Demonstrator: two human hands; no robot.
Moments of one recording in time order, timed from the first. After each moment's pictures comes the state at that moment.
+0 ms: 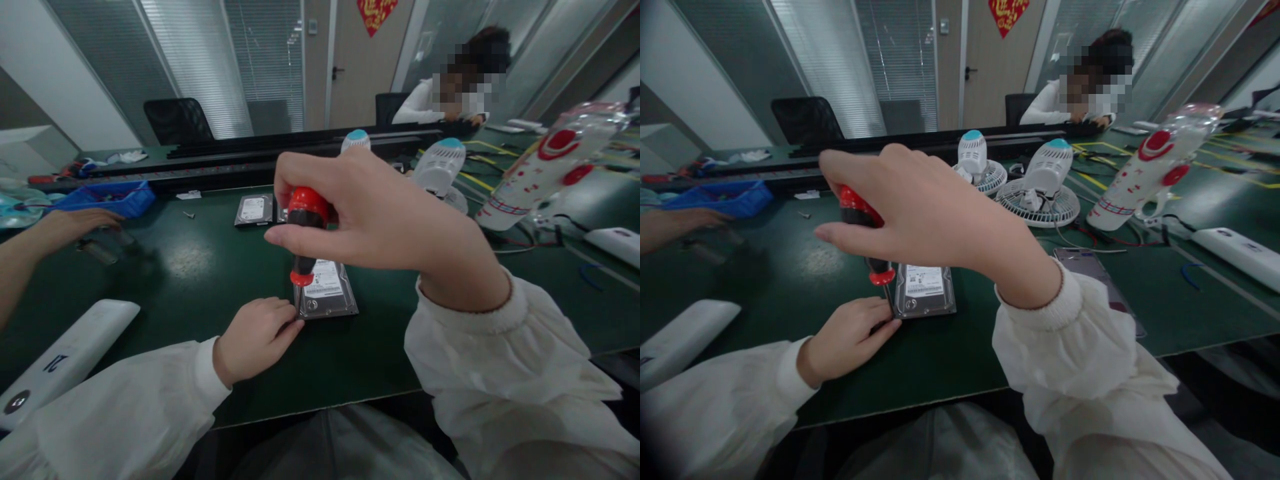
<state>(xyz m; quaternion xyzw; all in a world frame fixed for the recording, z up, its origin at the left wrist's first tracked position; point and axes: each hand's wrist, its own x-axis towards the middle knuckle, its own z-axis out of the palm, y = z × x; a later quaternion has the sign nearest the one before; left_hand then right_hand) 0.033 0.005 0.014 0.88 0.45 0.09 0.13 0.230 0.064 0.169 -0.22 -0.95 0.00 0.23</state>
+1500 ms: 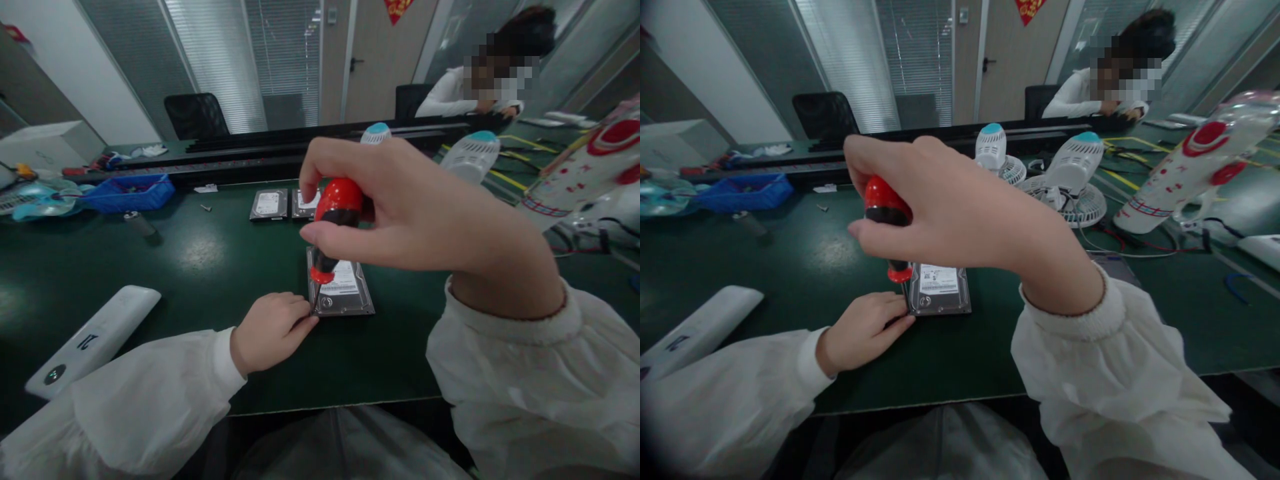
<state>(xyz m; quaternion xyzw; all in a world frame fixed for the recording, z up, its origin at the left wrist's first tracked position) 0.030 0.005 0.014 0.88 0.45 0.08 0.12 0.230 0.064 0.171 -0.20 -0.95 0.03 0.25</state>
